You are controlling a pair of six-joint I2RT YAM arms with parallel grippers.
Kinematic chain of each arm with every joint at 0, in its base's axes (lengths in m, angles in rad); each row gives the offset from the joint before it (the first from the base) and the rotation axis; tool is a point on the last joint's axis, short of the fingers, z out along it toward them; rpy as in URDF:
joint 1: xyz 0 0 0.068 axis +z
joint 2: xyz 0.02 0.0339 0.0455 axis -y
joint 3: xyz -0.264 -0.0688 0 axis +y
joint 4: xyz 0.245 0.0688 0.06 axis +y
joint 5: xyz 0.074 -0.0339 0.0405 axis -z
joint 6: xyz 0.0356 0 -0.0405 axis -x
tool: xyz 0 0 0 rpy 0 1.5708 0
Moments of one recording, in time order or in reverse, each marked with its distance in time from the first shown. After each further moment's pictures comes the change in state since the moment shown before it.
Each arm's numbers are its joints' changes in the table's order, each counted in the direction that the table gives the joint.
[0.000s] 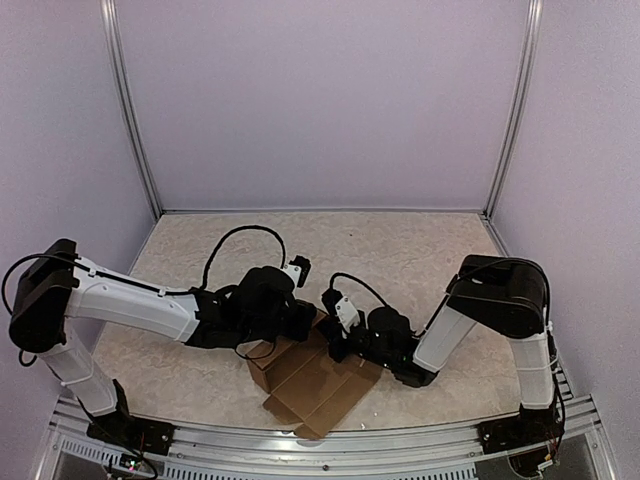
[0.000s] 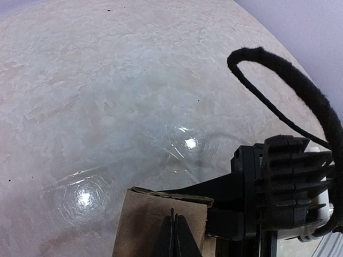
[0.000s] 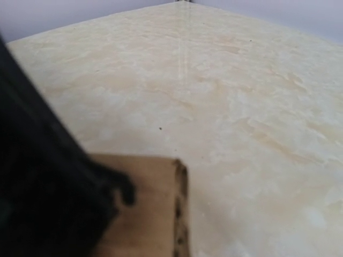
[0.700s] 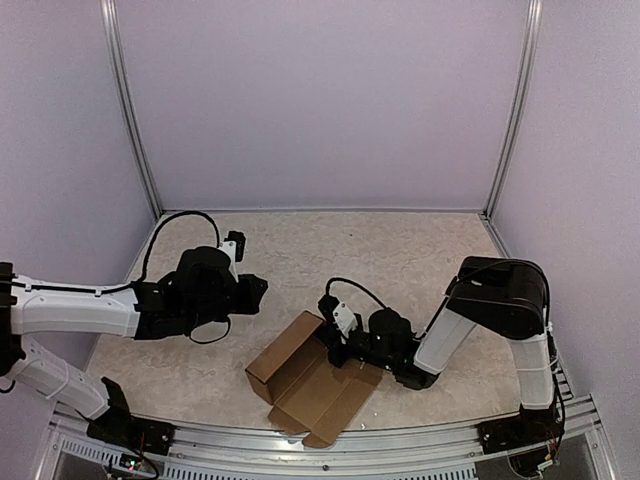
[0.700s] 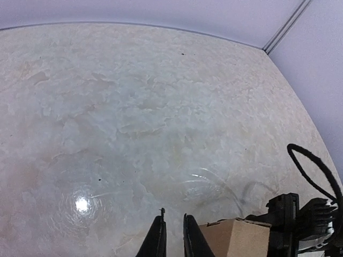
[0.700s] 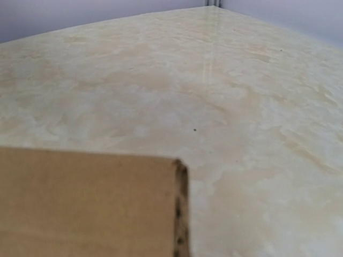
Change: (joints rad) left arm 0.158 0.339 0.175 0.043 -0.064 0.065; right arm 0.013 0.000 0.014 -0.026 -0.071 0.048
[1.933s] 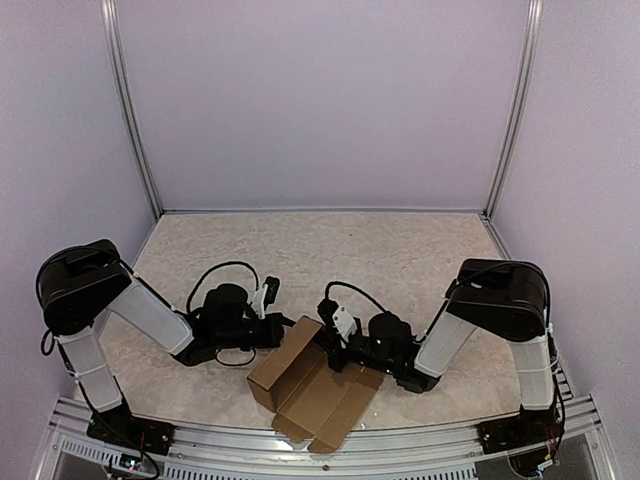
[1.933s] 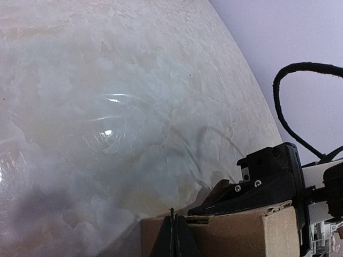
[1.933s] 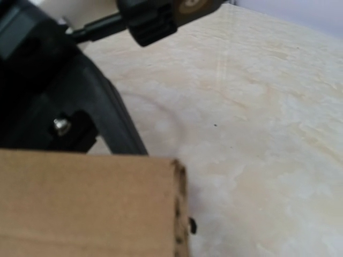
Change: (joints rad) left arm 0.069 -0.494 0.167 -0.726 0.575 0.175; right arm 0.016 0.003 0.014 -0.007 -0.020 -0.017
